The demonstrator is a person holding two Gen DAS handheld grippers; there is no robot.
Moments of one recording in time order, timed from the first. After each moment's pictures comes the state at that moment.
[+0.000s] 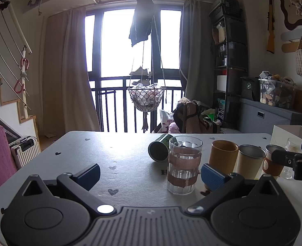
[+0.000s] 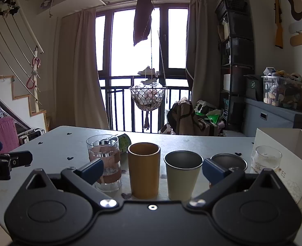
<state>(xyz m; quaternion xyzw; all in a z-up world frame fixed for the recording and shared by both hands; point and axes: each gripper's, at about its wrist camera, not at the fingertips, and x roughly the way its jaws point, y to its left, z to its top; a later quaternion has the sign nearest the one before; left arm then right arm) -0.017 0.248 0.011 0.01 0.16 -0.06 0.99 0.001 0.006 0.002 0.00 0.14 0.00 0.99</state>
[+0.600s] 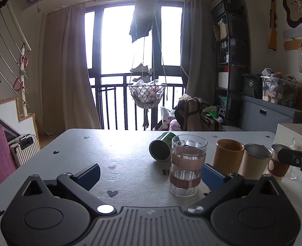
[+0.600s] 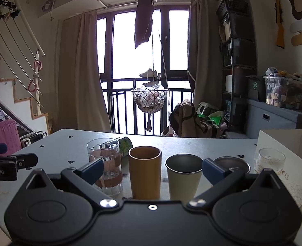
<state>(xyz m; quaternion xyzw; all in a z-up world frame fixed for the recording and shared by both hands) 0.008 0.250 0.005 0.00 0.17 -0.06 0.98 0.010 -0.001 -0.001 0.00 0.13 0.01 0.99</state>
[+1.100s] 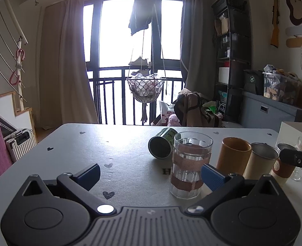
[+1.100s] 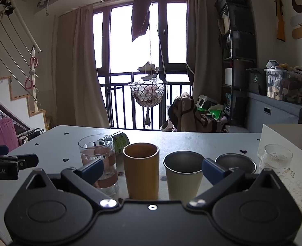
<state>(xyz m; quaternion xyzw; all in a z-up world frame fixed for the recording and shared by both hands) 0.036 0.251 0.000 0.00 0.19 -0.06 0.98 0.036 -0.003 -0.008 0.01 0.15 0.01 0.99</state>
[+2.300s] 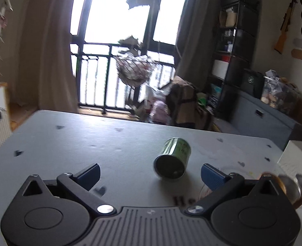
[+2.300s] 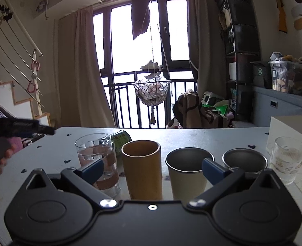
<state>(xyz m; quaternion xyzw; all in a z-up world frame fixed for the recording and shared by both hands) 0.212 0.304 0.009 -0.07 0.26 -0.14 0.95 0.055 -0.015 -0.021 0.03 0.15 0.03 0.99</state>
